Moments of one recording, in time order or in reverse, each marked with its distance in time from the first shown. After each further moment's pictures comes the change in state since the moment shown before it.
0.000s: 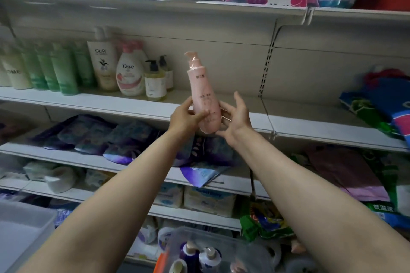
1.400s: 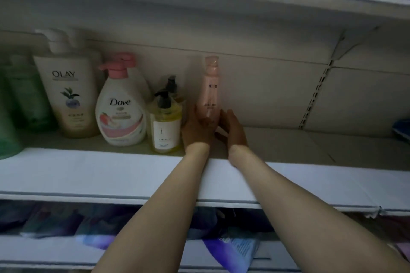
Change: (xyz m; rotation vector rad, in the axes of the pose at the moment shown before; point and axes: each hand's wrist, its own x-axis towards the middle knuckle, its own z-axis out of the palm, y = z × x) left_hand 0.267 -0.083 -0.033 0.259 0.216 0.069; right_hand 0.273 0.040 0.118 -0.023 0.159 -0.255
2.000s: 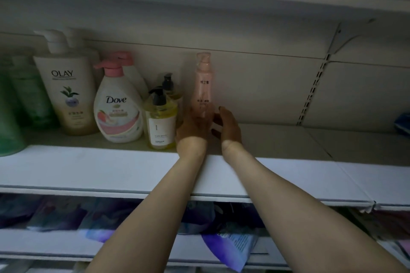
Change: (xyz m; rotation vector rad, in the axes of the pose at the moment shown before) left_hand -0.022 -0.012 -0.003 0.091 -0.061 -0.149; right_hand -0.008 0.002 0.001 -0.040 0.063 -0.052
